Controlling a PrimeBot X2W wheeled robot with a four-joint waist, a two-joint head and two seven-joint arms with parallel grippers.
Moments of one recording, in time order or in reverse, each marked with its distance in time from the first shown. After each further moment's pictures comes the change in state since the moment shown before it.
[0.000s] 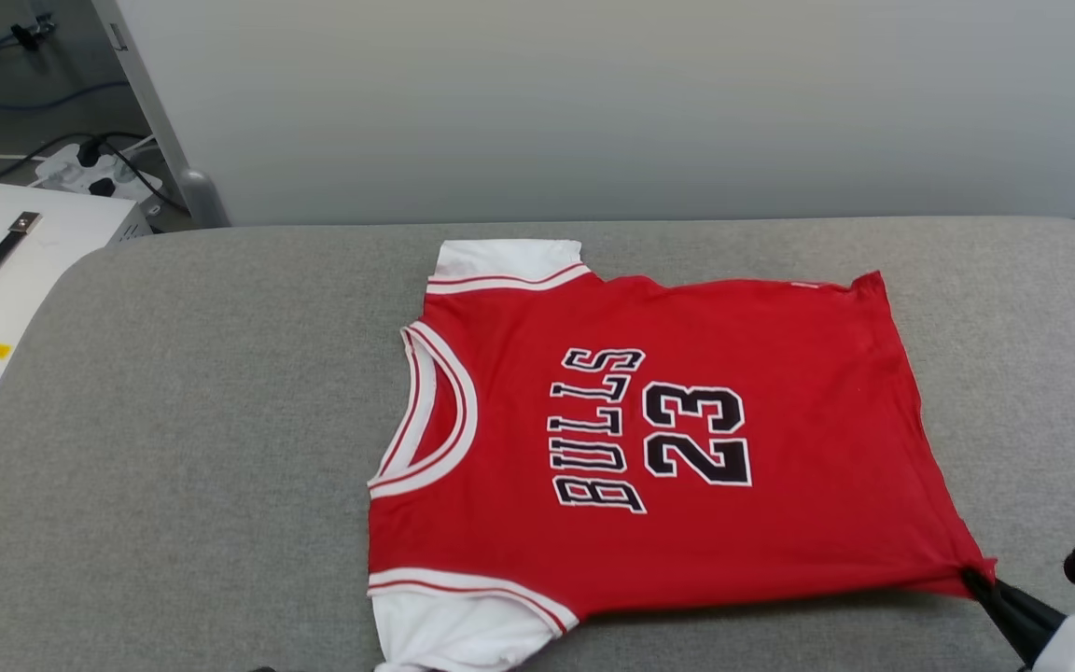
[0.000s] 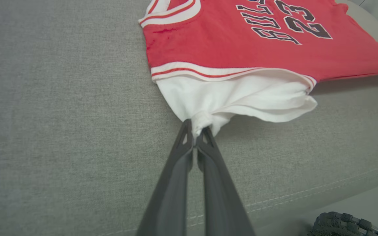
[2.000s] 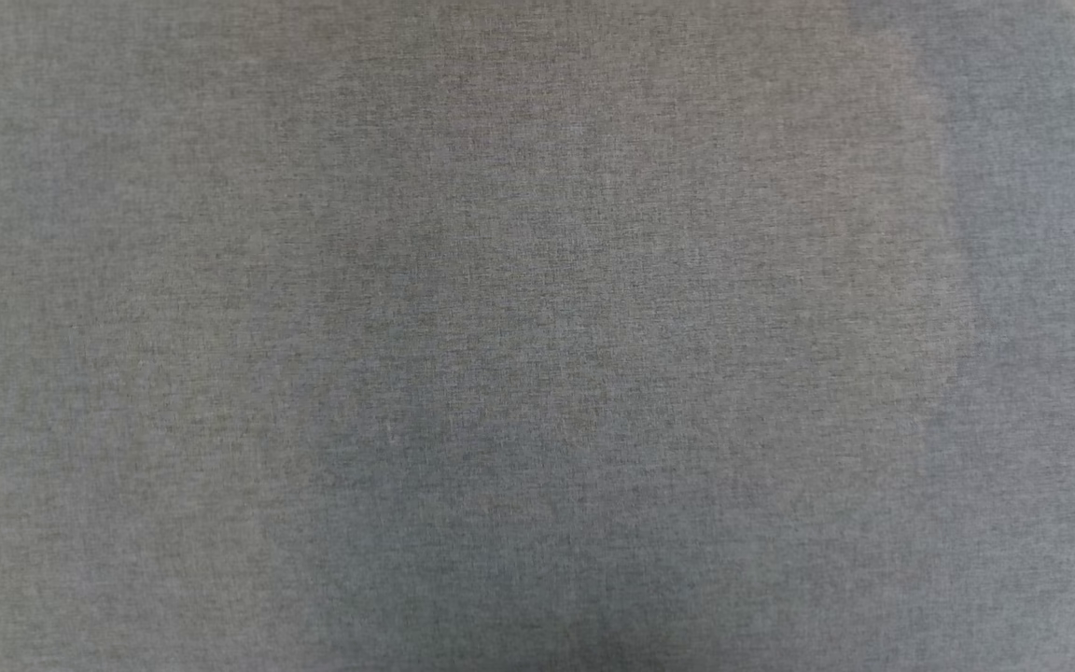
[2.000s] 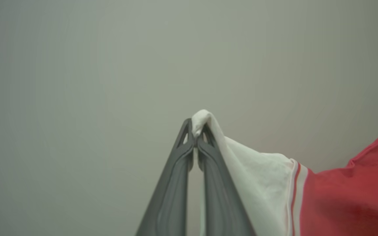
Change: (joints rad) left arm -2.062 -0.132 0.096 0.611 0.401 -0.264 -0.047; right arm -1.549 0.238 -0.309 0.277 -0.416 0.000 0.201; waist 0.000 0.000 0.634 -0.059
